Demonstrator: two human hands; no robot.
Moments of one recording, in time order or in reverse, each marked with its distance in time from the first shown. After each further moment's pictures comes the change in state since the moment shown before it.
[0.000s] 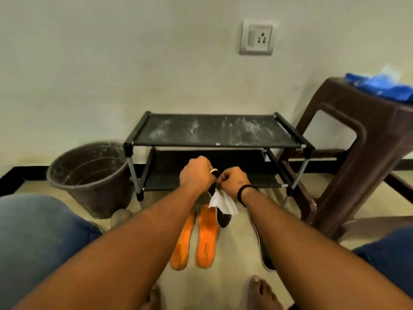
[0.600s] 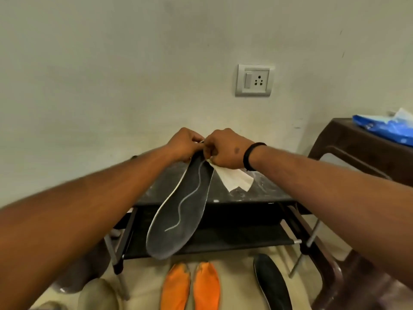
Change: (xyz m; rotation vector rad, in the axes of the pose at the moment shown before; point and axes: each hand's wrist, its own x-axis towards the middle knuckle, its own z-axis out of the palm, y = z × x) left_hand 0.181 0.038 -0.115 -0.349 -0.035 0.269; right_hand 0.099 -0.155 -0.123 -0.591 -0.002 -0.612
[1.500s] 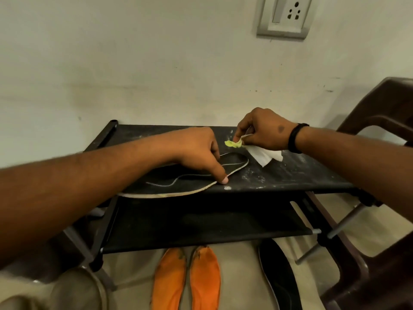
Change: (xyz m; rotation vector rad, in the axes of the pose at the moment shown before) left_hand -0.008 -0.022 0.034 0.542 -0.527 0.037; right_hand 0.038 0.106 0.060 0.023 -0.078 0.042
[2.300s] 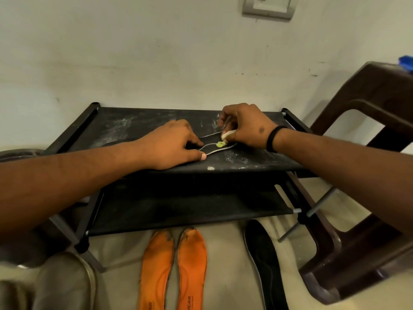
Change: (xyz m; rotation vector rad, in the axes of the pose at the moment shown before) left_hand 0.001 -0.035 0.041 0.112 0.254 0.176; right_hand -0.016 0.003 0.028 0.156 0.092 0.037
